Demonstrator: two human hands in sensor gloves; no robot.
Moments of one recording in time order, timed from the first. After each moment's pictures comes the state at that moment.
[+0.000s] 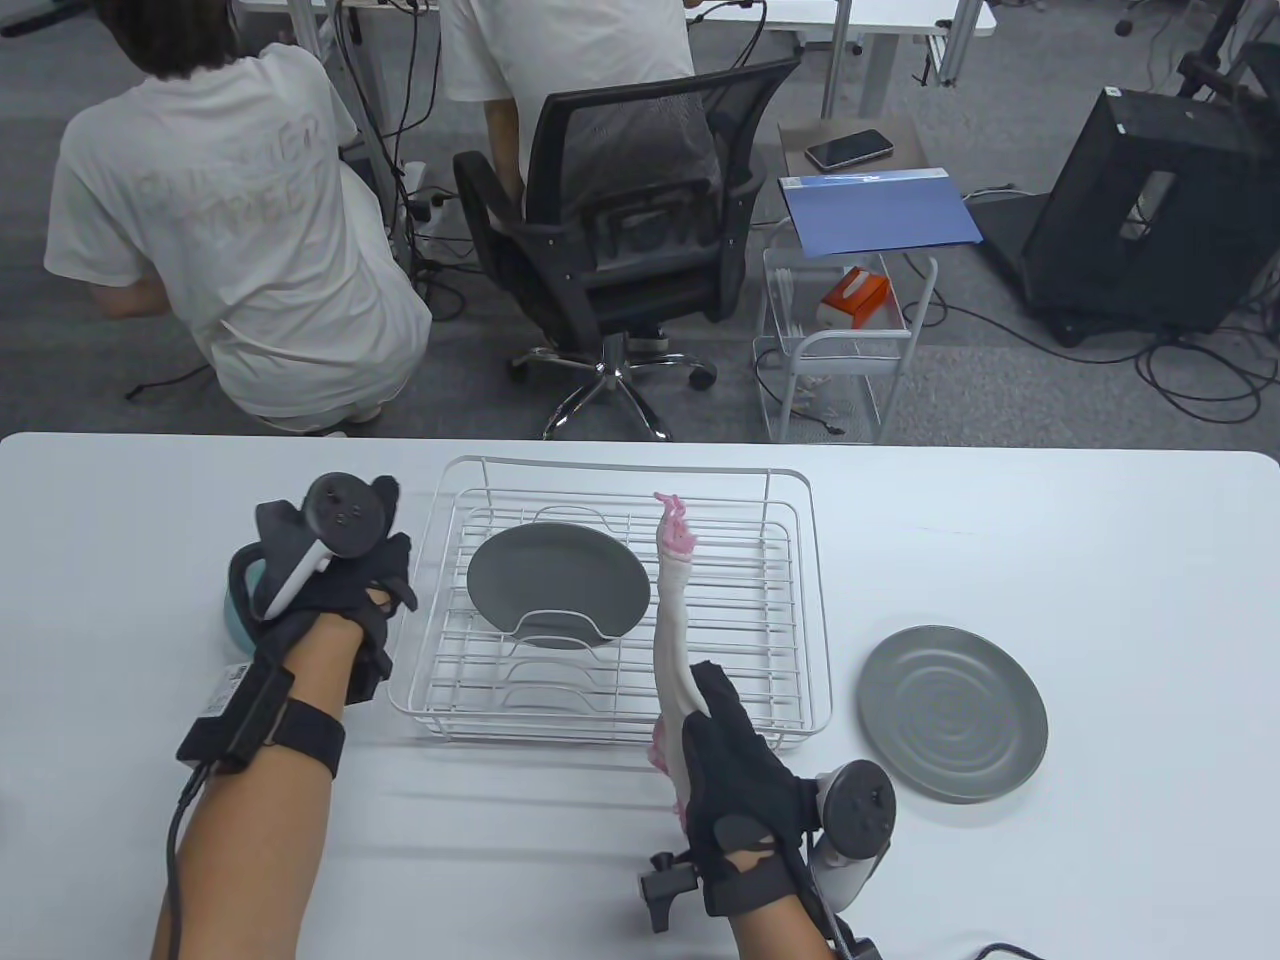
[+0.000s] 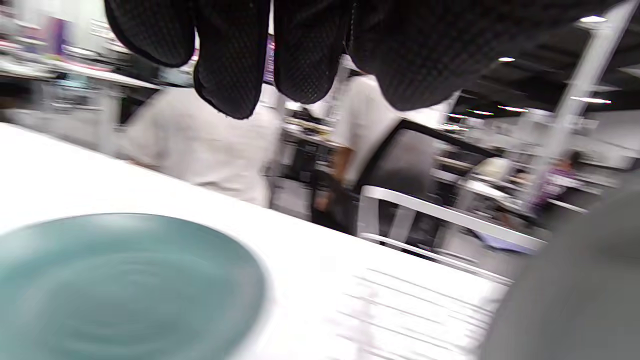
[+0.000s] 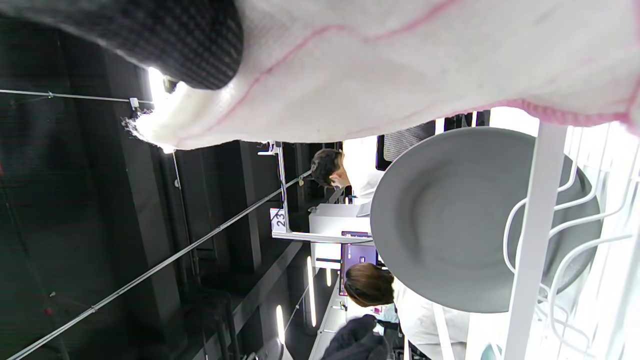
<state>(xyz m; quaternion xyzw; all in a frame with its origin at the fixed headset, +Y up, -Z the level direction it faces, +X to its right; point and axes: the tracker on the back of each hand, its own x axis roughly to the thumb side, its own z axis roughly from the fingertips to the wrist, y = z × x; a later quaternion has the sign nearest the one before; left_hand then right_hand) -0.323 -0.633 -0.455 0.00 0.11 0.12 0.99 0.081 -0.720 -0.272 0.06 -0.11 0.65 0.75</state>
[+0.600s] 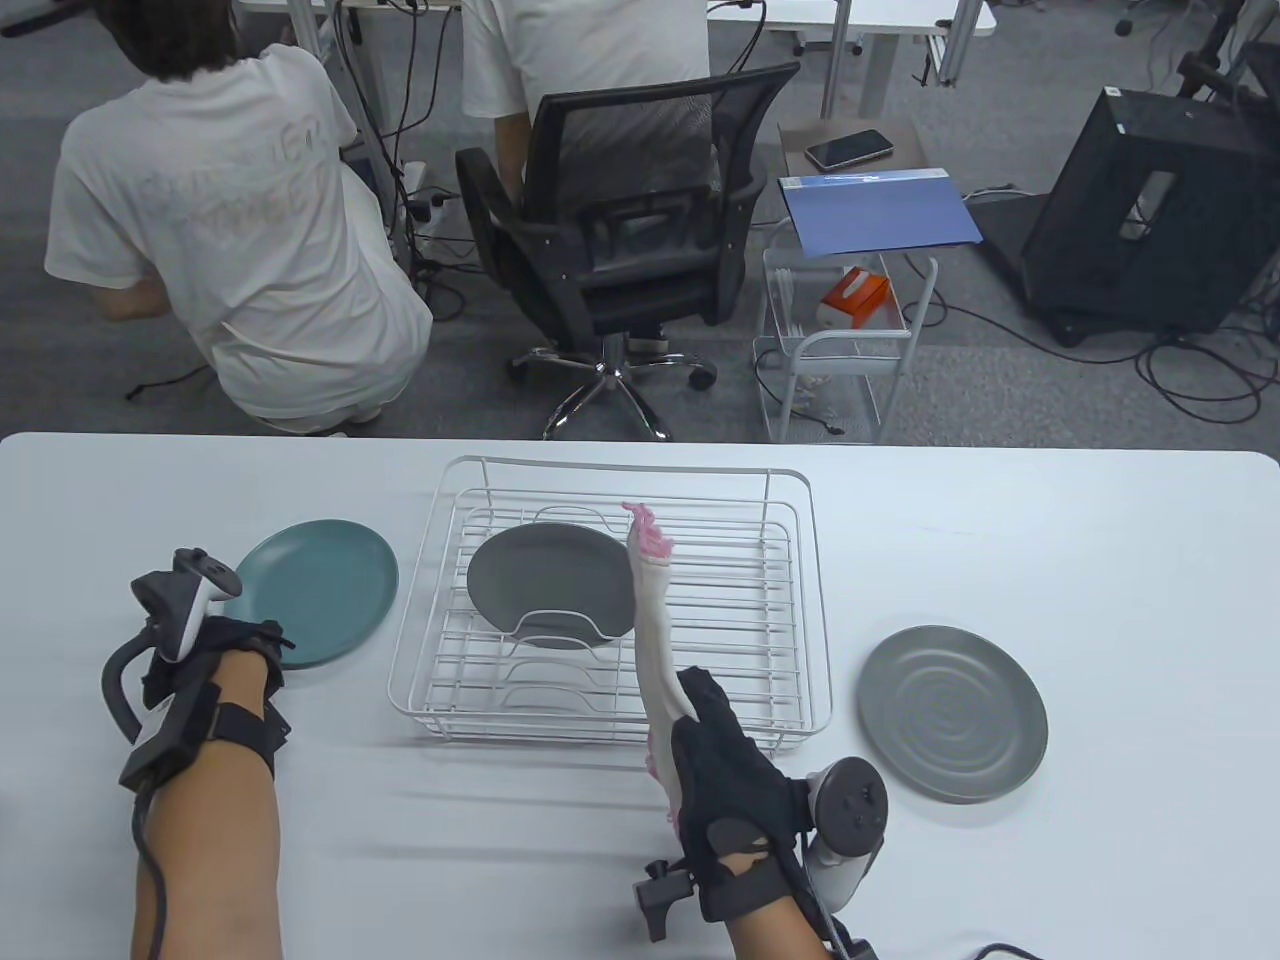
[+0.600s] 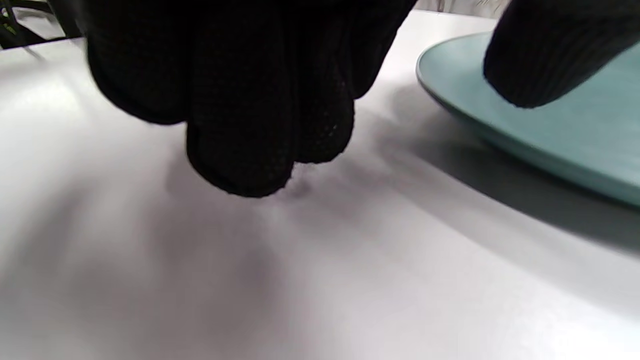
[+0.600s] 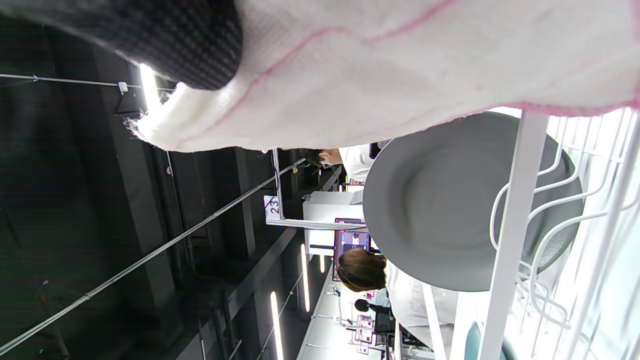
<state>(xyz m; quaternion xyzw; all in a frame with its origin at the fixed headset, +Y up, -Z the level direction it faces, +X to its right) -0.441 -0.740 -0.446 -0.21 0.42 0.06 0.88 0.077 -0.721 -0.272 0.07 -0.09 0.66 0.75</state>
